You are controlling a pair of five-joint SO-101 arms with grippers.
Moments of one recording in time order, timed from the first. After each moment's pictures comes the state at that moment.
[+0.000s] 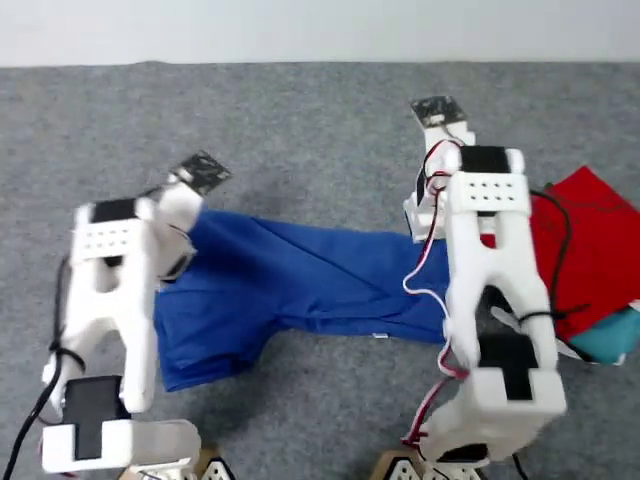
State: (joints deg) left arm -9.2 -3.6 28.7 68.9 -35.0; right arm -2.7 10.5 -2.3 79.9 12.2
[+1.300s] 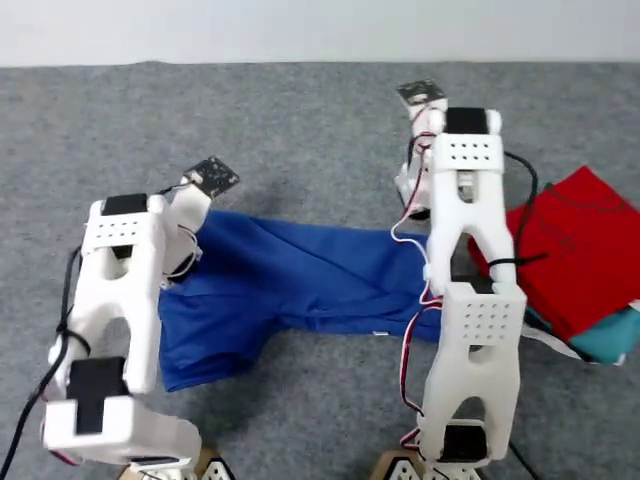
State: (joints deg) left arm -9.7 0.8 23.1 72.8 -37.3; right arm -3.4 44.2 -49.7 100.2 16.2
